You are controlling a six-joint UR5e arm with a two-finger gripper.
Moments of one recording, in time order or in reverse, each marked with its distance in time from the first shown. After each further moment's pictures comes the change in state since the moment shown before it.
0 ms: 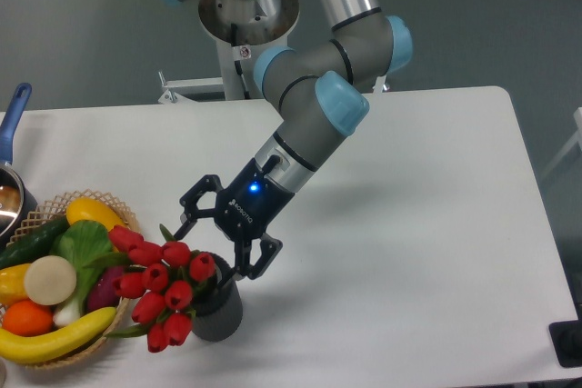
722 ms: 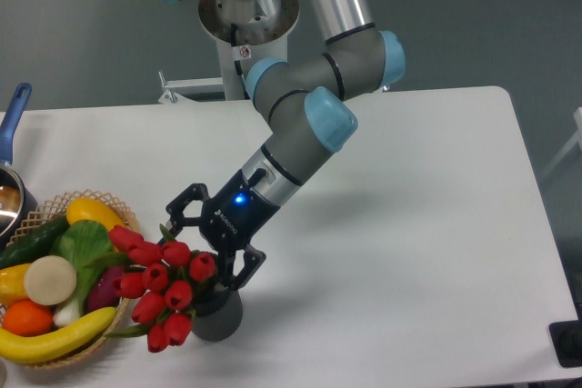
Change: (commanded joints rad) arm -0.041 -0.049 0.049 0.003 -0.020 0.000
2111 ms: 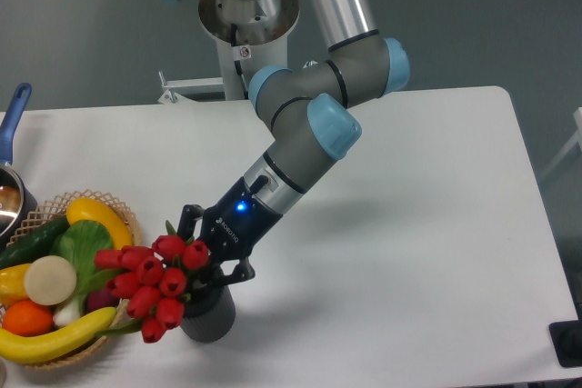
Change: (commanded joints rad) arm 0.028 0.009 0.040 0.000 -0.058 -0.012
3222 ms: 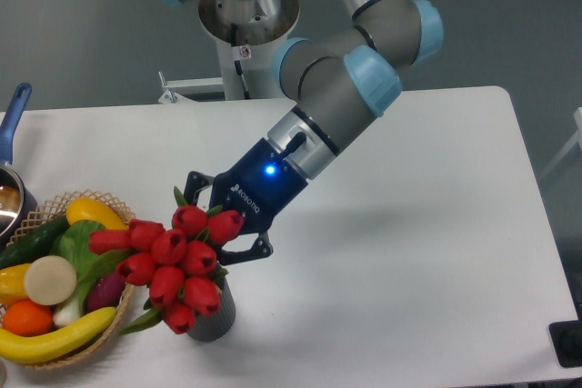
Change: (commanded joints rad) arm 0.063 0.072 0.112 -0.002 -0.157 -0.321
